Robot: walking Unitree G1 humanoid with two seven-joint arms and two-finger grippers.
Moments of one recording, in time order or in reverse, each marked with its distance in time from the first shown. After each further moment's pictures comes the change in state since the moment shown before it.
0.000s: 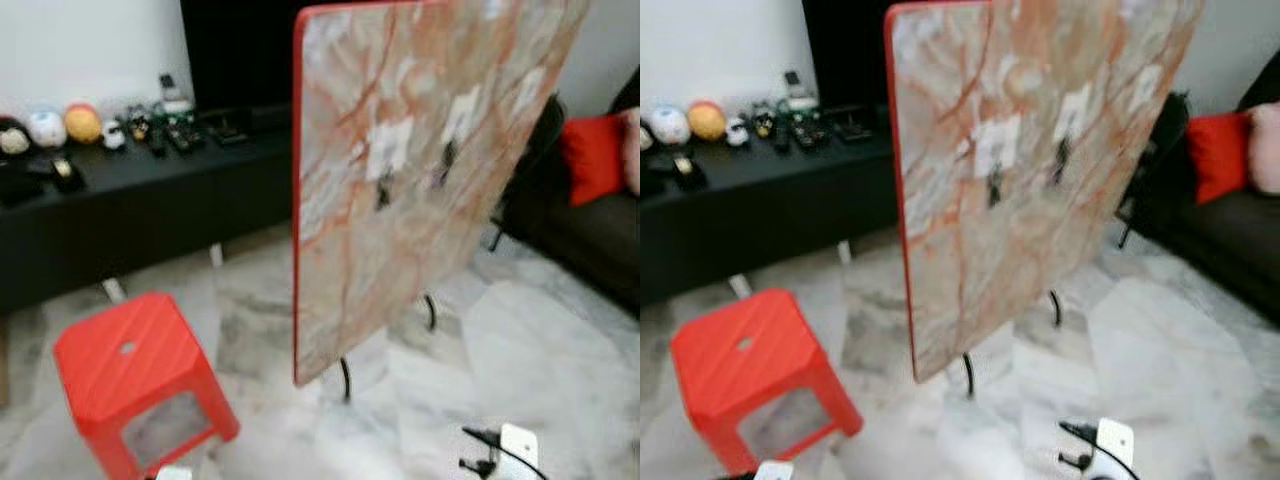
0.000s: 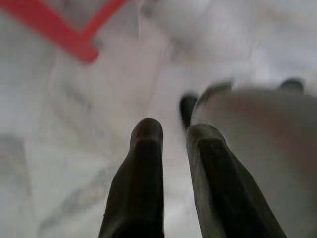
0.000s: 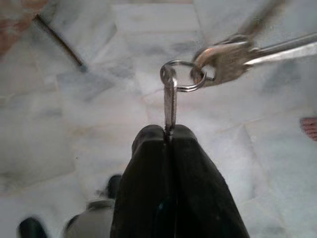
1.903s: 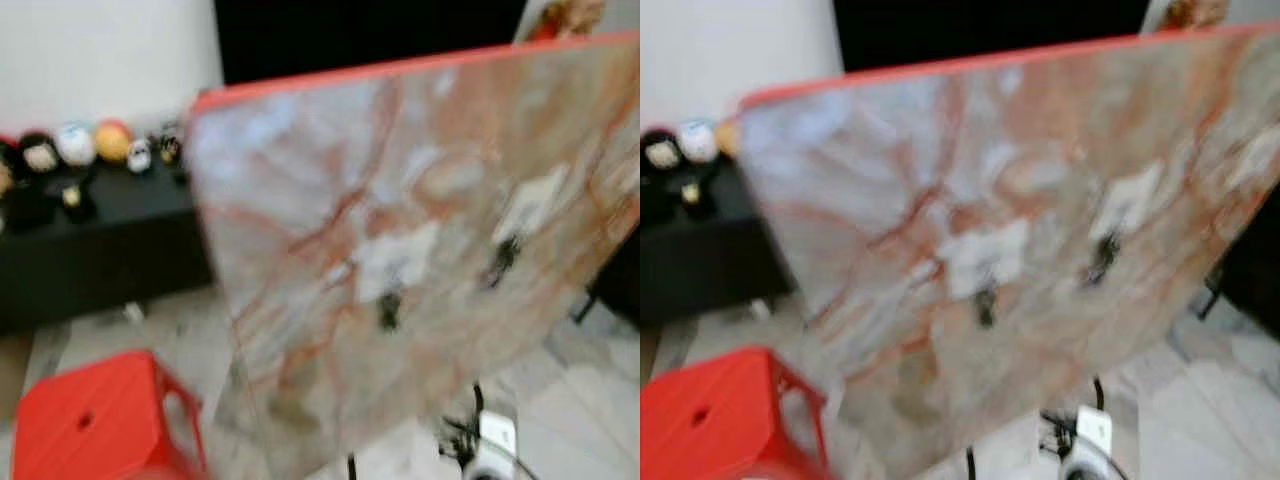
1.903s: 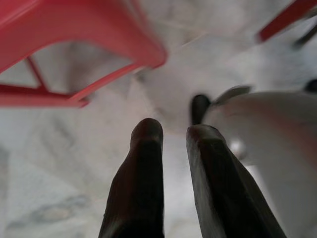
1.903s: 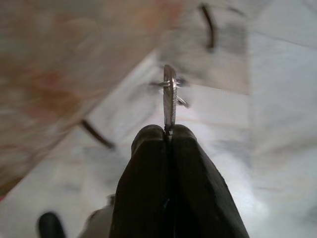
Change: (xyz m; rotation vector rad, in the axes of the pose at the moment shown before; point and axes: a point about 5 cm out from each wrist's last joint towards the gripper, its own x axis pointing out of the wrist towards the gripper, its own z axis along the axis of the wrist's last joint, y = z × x) left arm 0.002 -0.007 0.008 -0.031 -0.010 -0.018; right arm 0.000 -0.005 0.007 -0.009 -0.024 -0.011
